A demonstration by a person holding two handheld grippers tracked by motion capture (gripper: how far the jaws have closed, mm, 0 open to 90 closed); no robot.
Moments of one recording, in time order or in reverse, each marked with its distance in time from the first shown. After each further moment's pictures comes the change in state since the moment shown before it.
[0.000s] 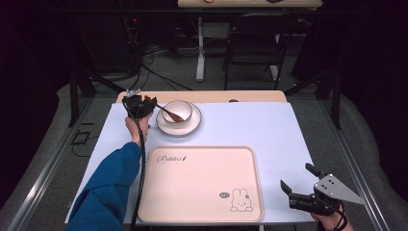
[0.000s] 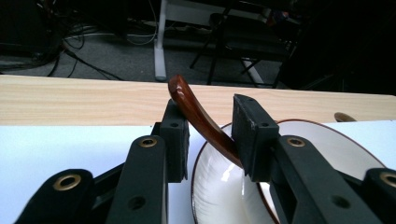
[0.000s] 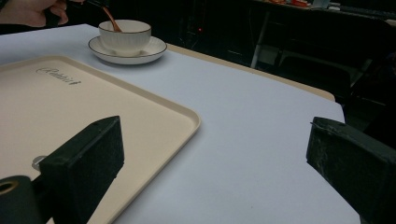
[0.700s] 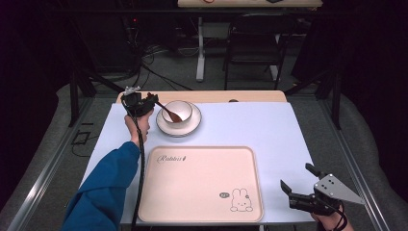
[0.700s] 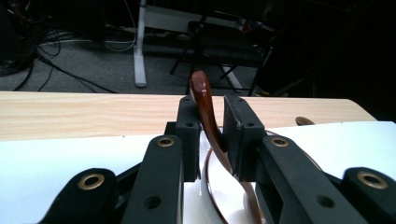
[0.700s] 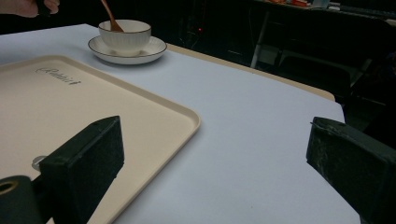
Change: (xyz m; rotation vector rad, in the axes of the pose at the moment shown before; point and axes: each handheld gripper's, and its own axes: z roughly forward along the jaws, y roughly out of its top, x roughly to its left) left arm -0.015 0.013 -0.021 -0.024 -0.098 -0.004; right arm 0.000 0.000 0.000 0.000 -0.001 0.000
